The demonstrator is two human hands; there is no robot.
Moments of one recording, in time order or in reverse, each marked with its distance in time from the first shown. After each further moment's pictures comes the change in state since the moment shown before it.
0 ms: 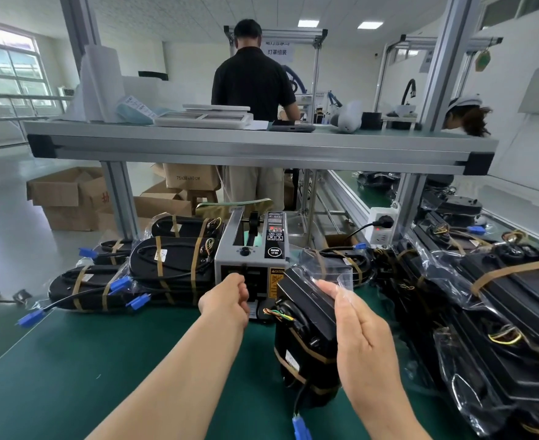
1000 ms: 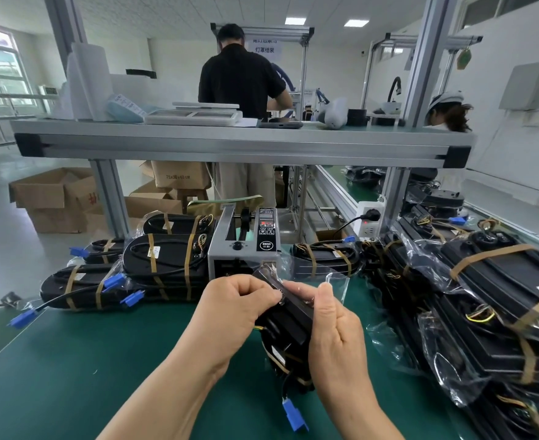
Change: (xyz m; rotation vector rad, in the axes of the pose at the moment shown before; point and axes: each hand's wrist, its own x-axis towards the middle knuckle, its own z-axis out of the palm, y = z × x) left_hand -0.119 -0.002 -0.040 0.608 -0.489 0.581; right_hand -0.015 0.001 0.023 0.243 0.020 0.023
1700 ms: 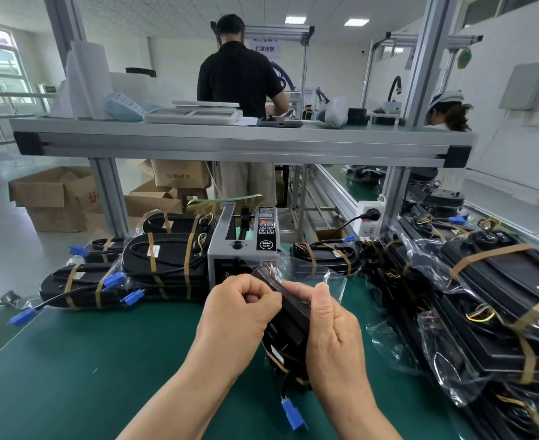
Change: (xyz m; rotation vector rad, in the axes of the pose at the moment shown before) left_hand -0.003 -0.012 0.007 0.185 0.134 0.055; right_hand -0.003 -0.004 0.001 -0.052 0.000 0.005
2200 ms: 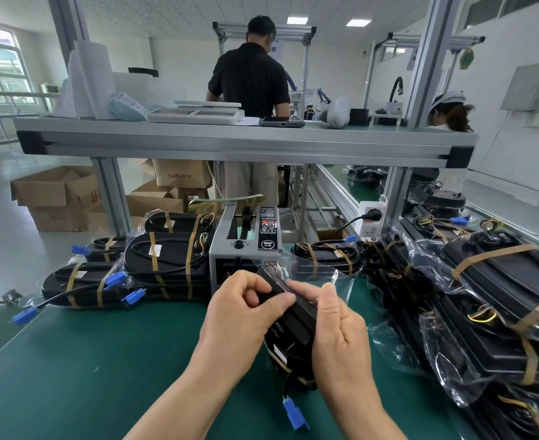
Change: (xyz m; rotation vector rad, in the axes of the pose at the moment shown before) left_hand 0.004 -0.014 0.001 -0.006 0.026 0.082; right_hand 0.000 -0.002 -0.004 0.022 0.016 -0.017
